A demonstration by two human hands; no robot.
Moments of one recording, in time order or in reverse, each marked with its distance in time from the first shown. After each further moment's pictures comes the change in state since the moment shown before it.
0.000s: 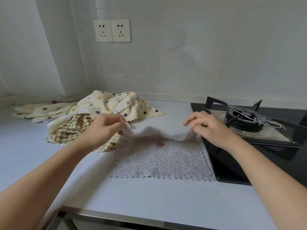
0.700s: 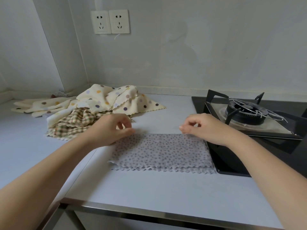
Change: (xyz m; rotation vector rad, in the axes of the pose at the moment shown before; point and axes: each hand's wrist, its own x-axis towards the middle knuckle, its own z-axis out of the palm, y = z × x) left_hand 0.006 -0.014 0.006 0.541 -0.078 0.076; right_hand -0.003 -0.002 0.007 -0.186 -0.179 0.036
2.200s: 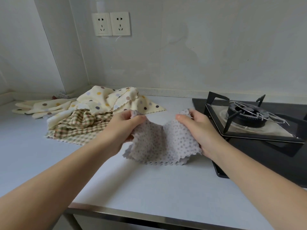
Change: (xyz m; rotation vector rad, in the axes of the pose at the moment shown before) left_hand 0.001 0.066 0.013 -0.970 0.131 -0.451; right_hand 0.003 -0.037 0.032 0.912 0.350 0.236
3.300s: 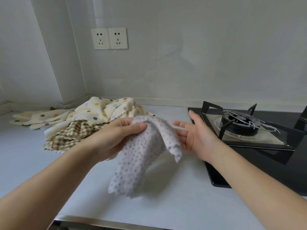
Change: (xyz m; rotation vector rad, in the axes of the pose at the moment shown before) left_hand -0.012 0.026 -0.013 -0.121 -0.462 -0.005; right_hand 0.011 -0.013 -0.012 0.430 -0.142 0.370
